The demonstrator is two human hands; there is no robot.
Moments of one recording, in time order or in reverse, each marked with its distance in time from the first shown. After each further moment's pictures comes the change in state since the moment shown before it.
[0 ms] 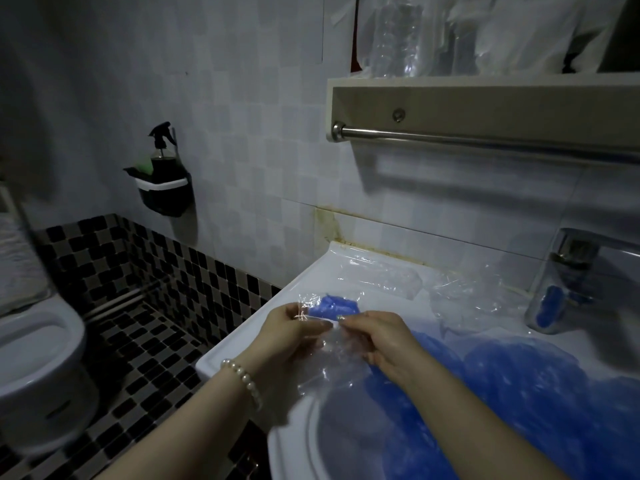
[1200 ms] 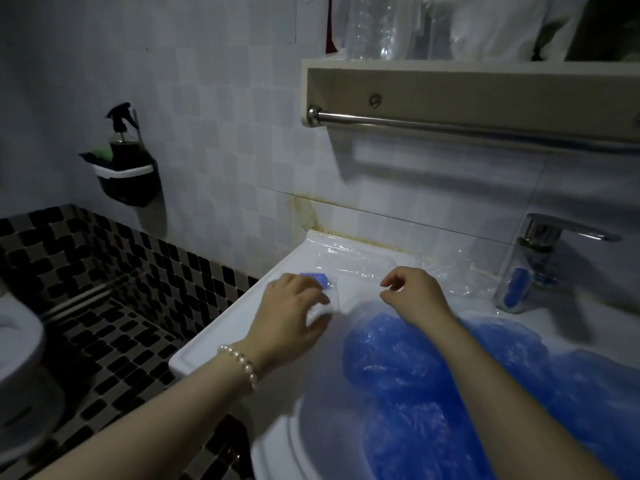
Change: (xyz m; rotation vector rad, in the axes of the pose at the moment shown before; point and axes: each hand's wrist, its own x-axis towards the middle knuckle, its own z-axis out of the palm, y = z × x) left_hand 0.019 -0.003 0.004 1.215 0.002 1.021; right_hand 0.015 -0.029 -0.071 -1.002 0.417 -0.342
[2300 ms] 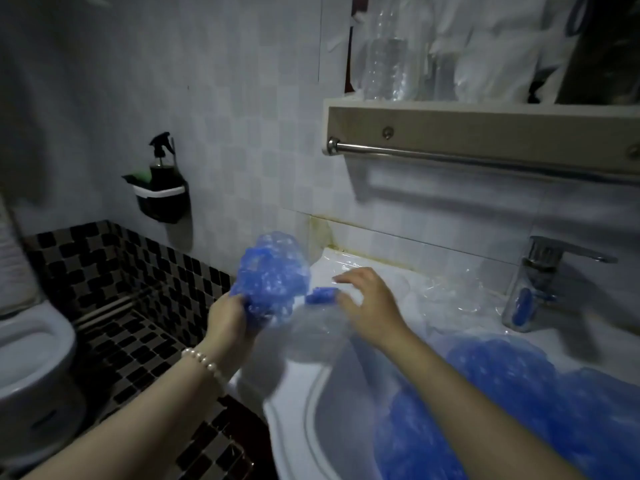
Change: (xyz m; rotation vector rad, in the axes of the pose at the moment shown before) left_hand -0.016 -0.013 -0.063 -1.445 0.523 -1.094; right_hand -0.029 -0.068 0.030 0.305 0.071 -0.406
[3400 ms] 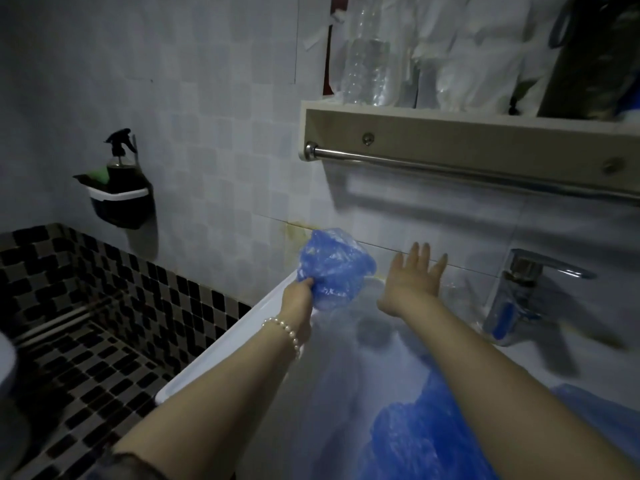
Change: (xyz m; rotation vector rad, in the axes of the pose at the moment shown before) left_hand 0.061 -0.068 0.113 0.196 -0.125 -0.155; right_hand 0.069 0.046 -0.058 -1.249 -0.278 0.487
